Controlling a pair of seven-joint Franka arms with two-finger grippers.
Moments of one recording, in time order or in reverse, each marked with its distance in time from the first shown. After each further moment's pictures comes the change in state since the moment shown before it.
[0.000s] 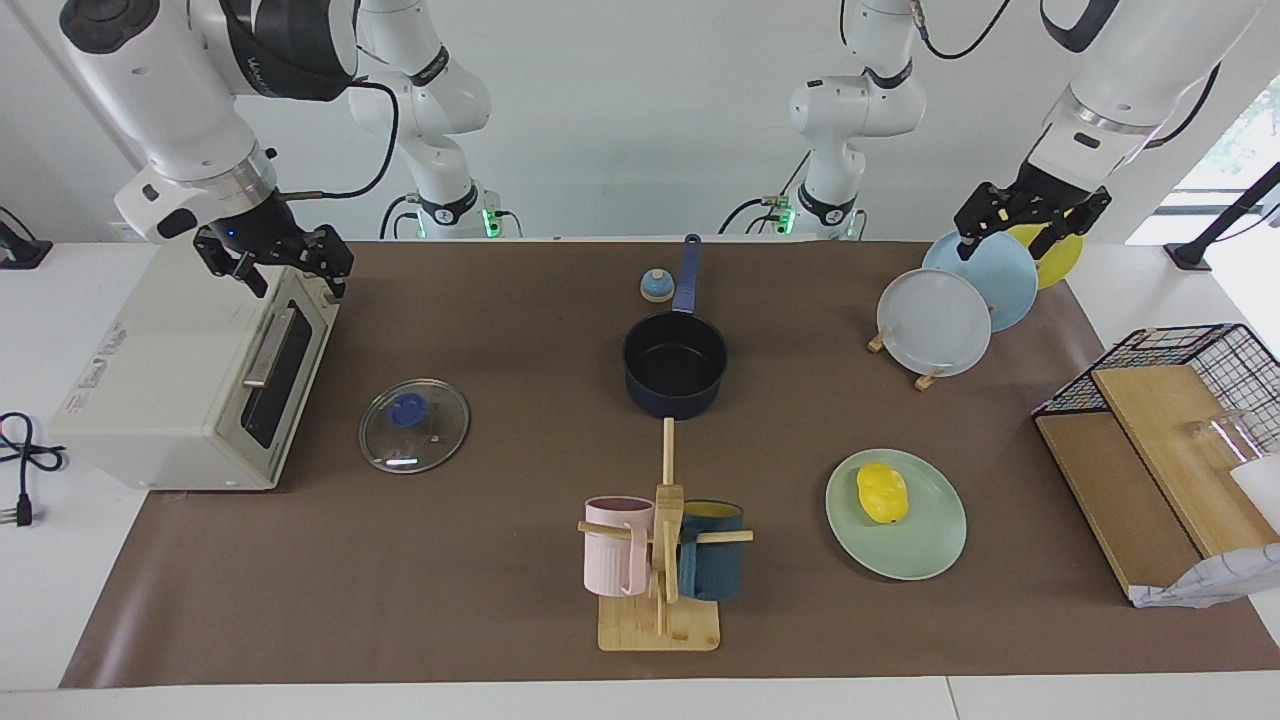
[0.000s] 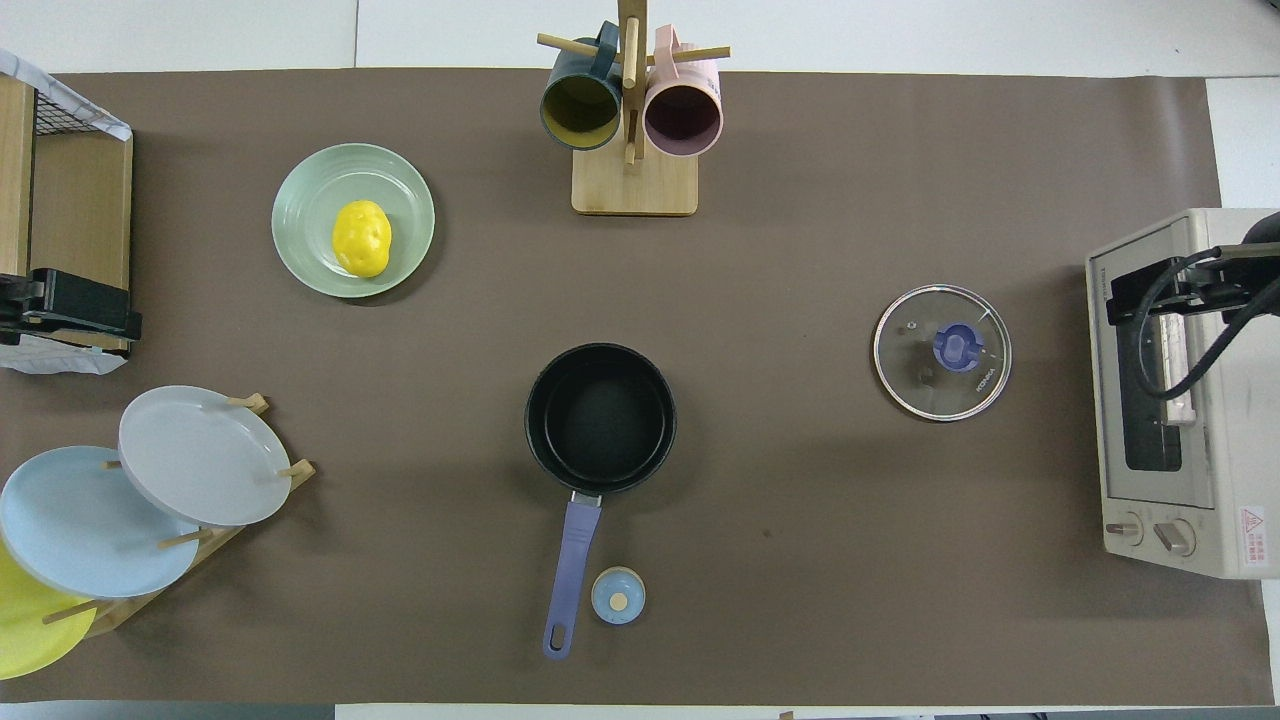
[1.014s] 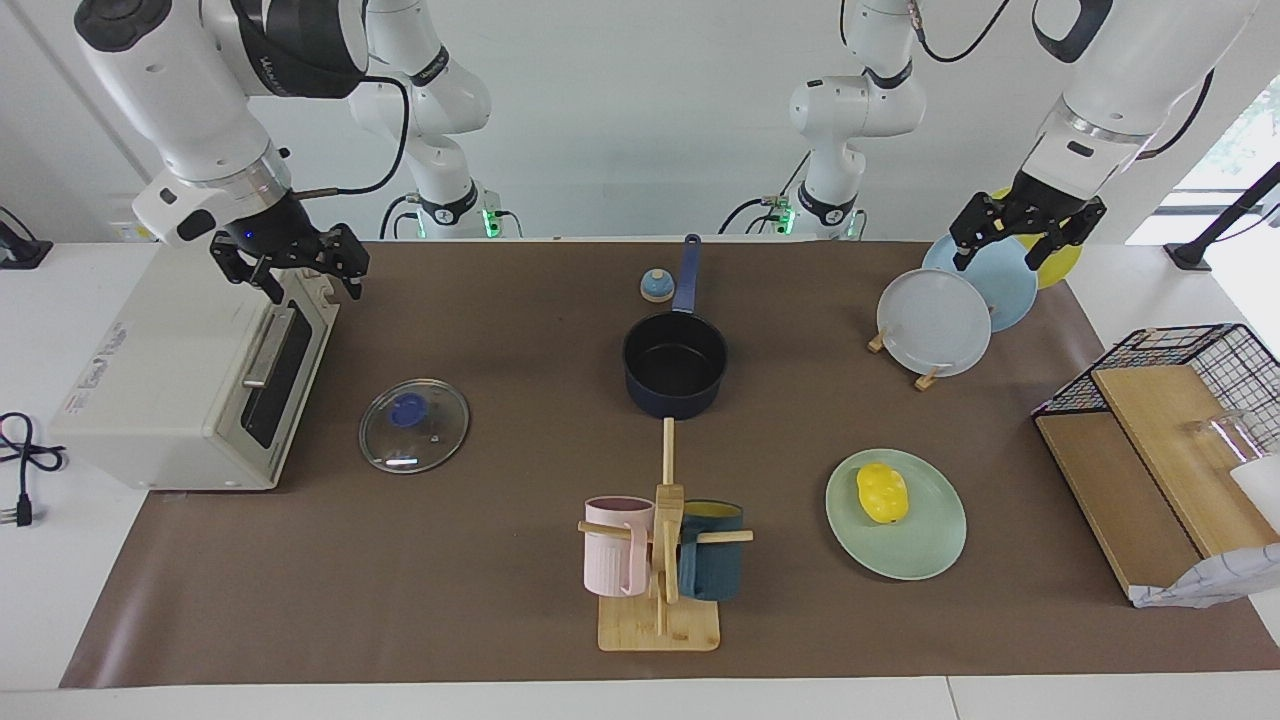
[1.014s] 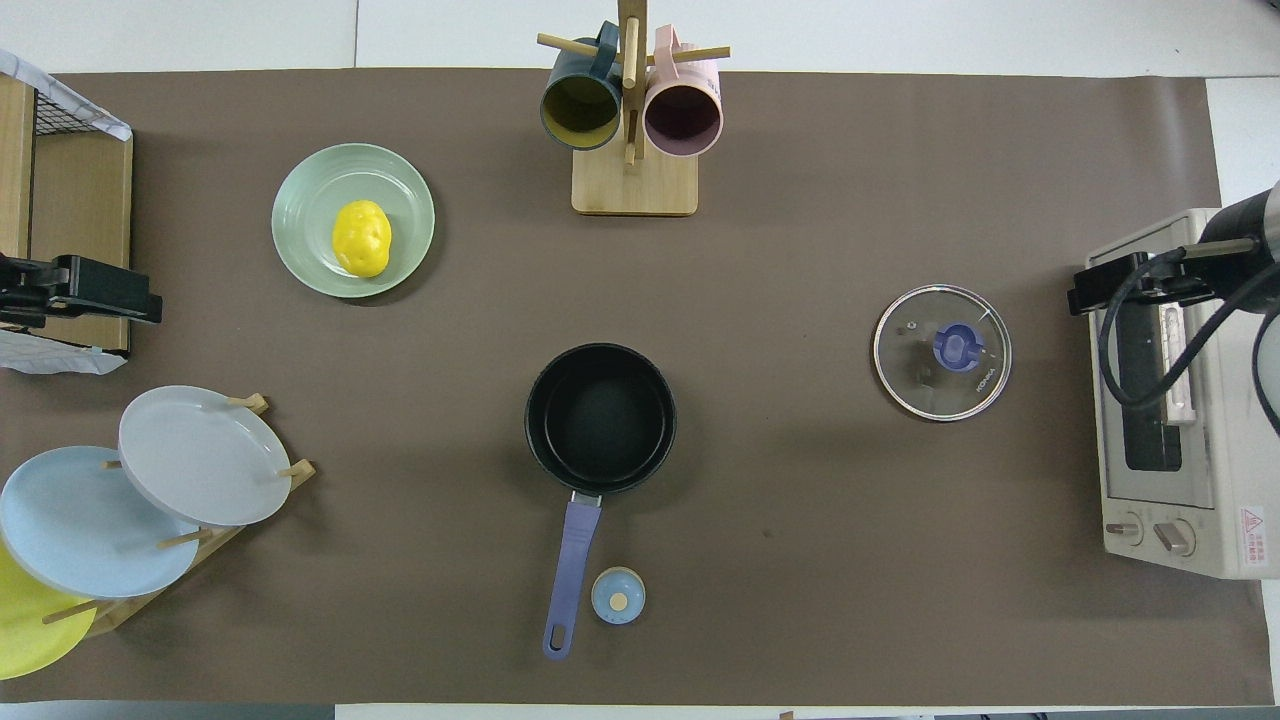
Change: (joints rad) left arm -0.006 0.014 -0.002 -0.027 -0.024 0.080 -0.005; right arm 0.015 0.002 0.017 -0.035 0.055 0.077 -0.050
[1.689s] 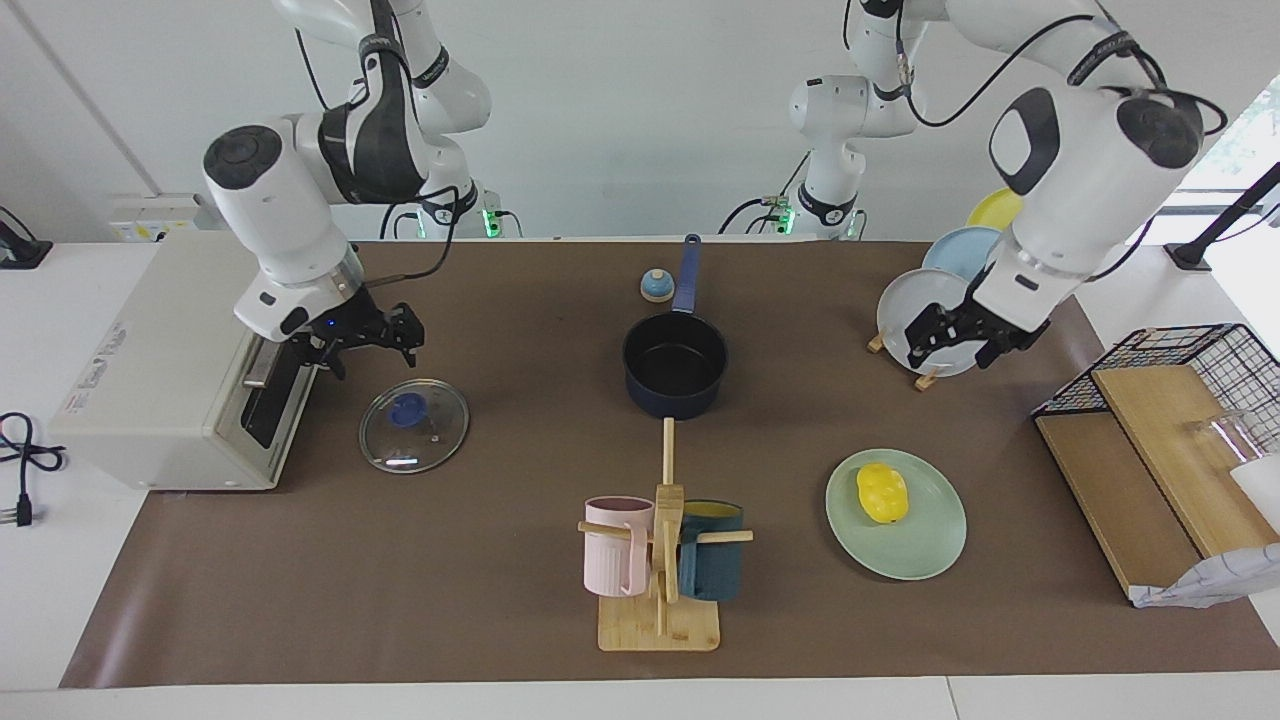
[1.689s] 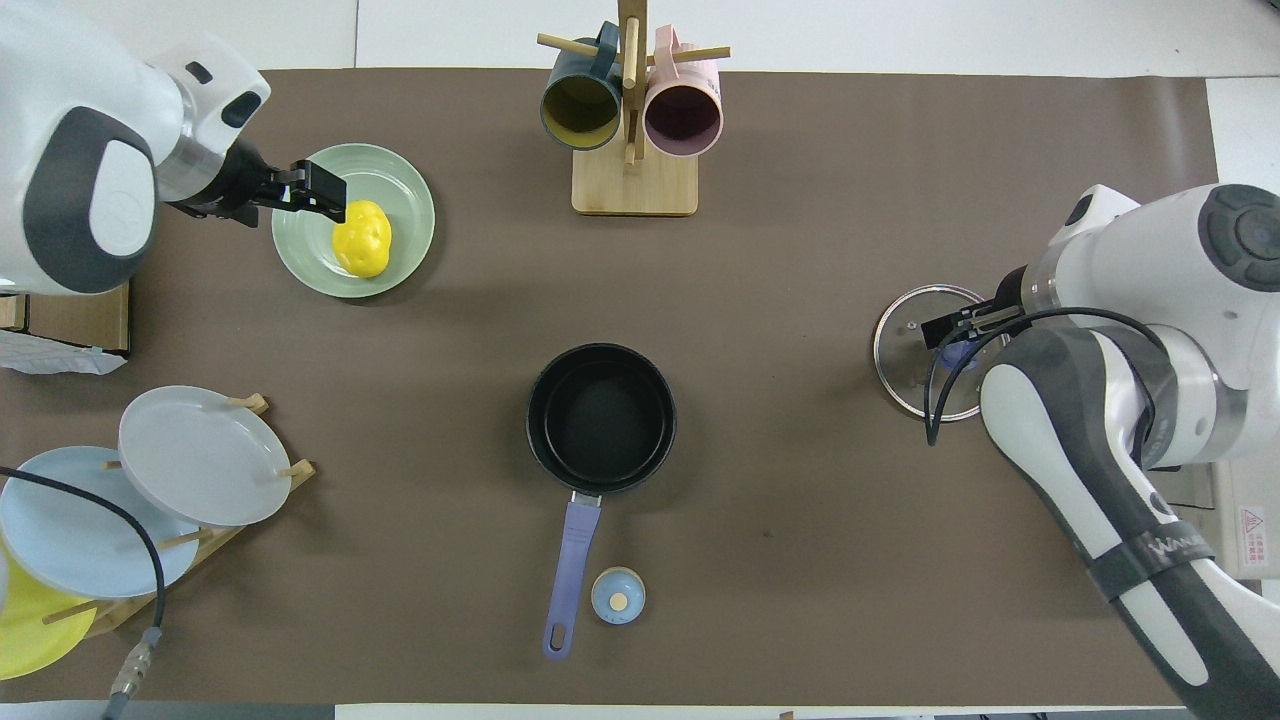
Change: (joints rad) left arm -0.081 0.435 -0.013 0.140 -0.010 0.315 -0.056; right arm 0.065 0.074 0.007 -0.409 0.003 0.535 -0.133
